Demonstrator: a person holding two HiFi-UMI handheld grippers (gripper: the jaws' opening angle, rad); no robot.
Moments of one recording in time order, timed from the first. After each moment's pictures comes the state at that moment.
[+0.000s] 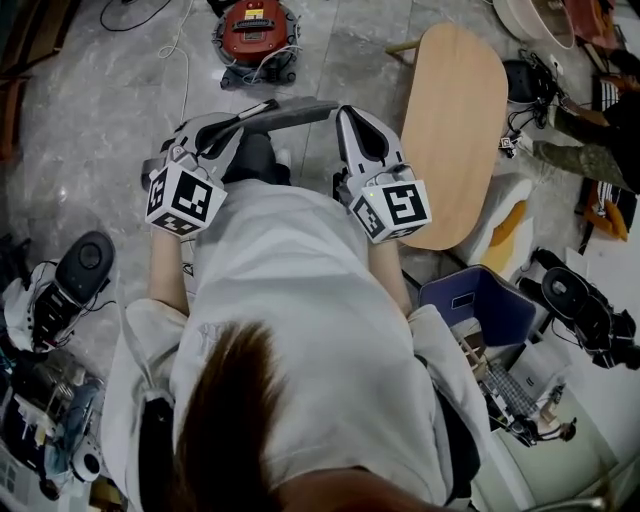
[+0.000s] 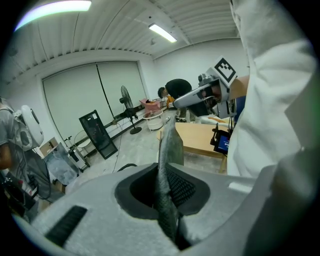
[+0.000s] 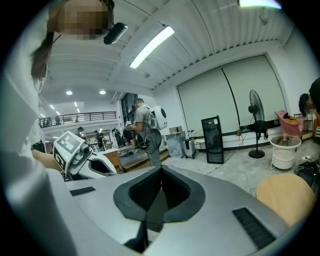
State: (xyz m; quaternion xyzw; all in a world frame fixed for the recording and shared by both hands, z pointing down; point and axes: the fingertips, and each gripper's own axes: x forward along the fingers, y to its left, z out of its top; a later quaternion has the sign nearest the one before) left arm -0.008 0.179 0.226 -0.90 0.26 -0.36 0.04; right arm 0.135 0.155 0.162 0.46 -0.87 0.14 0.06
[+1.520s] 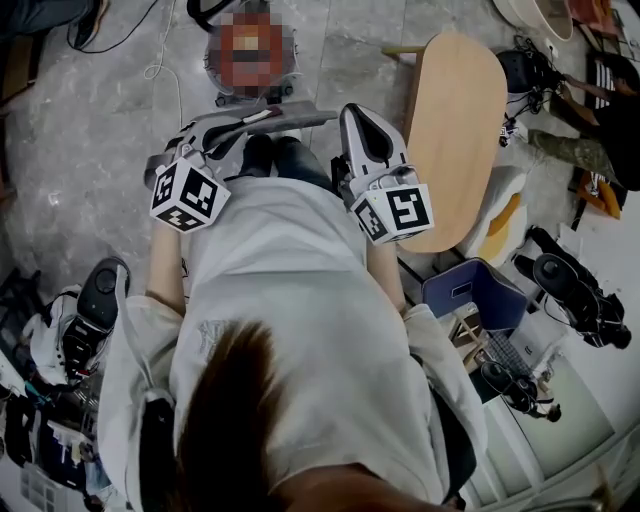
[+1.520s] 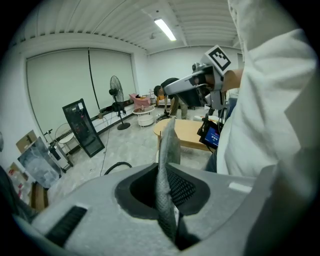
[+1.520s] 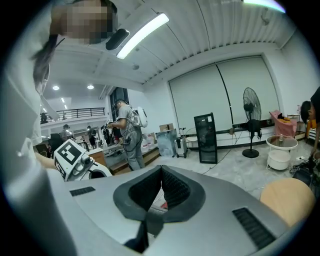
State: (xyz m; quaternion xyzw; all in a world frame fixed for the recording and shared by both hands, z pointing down) left arm -0.049 0.010 0.273 -0.91 0.17 -0.37 0.00; right arm 0.088 -0.022 0.169 0.50 -0.85 0.15 0.08
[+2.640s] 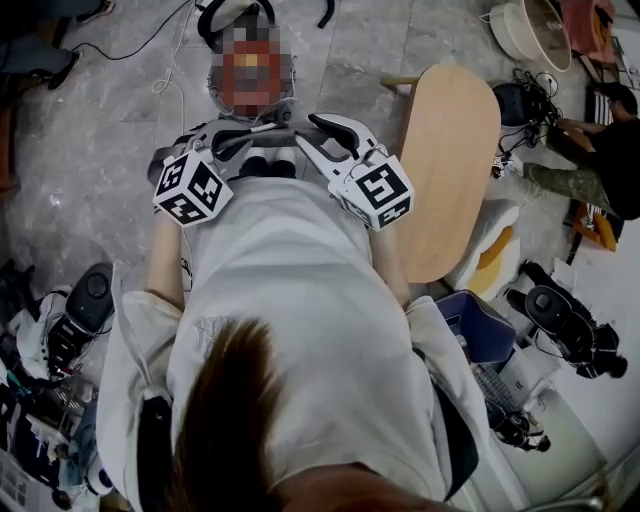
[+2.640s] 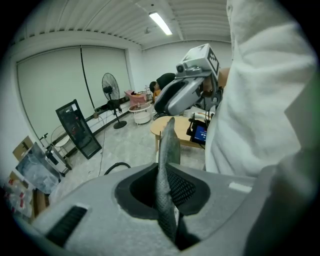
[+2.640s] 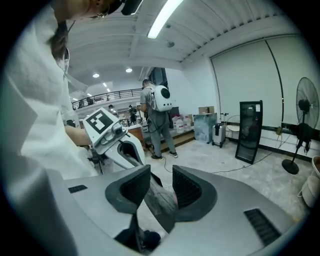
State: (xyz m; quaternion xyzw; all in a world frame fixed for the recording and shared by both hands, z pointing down) left arm -0.010 0.001 0.262 -0.91 0.15 -0.40 0.01; right arm 0.059 -0.019 0.197 0.28 -0.93 0.13 0.20
